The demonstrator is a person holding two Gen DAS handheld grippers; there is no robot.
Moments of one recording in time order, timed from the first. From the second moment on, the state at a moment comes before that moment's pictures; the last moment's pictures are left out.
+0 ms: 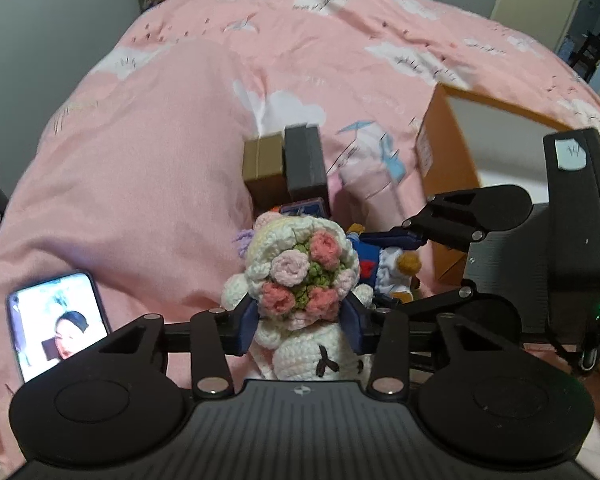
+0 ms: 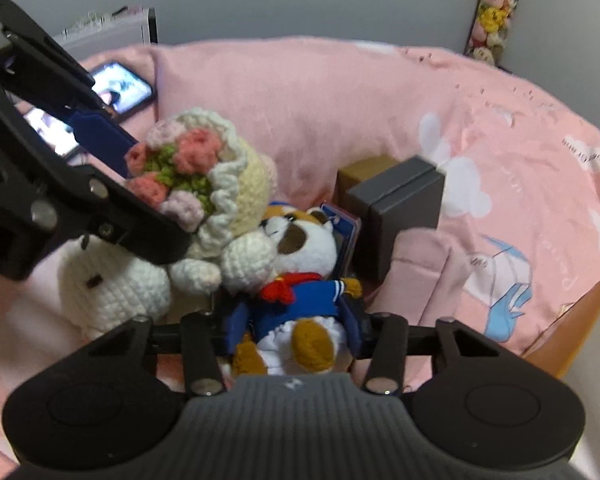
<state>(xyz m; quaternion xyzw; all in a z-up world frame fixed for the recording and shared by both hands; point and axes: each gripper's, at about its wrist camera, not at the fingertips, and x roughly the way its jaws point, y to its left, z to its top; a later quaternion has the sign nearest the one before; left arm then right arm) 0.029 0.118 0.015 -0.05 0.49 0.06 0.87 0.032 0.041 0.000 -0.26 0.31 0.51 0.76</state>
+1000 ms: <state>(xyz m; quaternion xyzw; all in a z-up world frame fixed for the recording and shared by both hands) 0.107 0.038 0.086 -0.06 0.36 -0.13 0.92 0.064 -0.151 0.123 0.07 0.27 0.25 0.93</state>
